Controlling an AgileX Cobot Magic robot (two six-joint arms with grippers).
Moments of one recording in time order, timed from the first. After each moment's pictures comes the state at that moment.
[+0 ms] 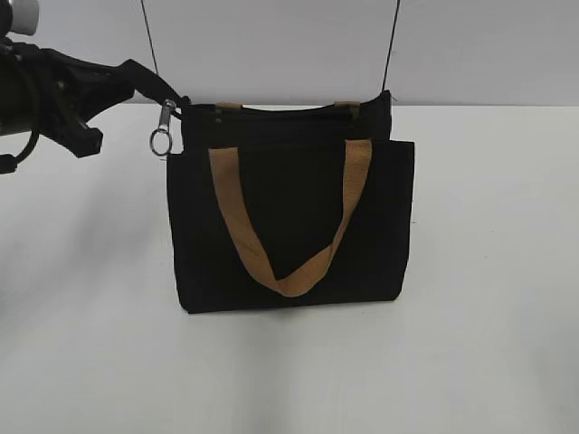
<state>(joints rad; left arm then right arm) -0.14 1.50 -0.73 1.02 -0.66 -0.47 -0.04 -0.01 -0.47 0.17 1.09 -0.19</state>
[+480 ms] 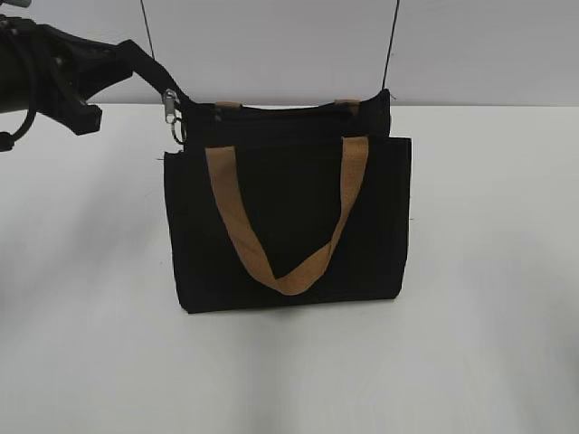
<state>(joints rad) -0.14 1.48 -0.78 1.06 -0.63 -0.54 -0.02 0.40 -0.55 0.38 0.84 -0.33</state>
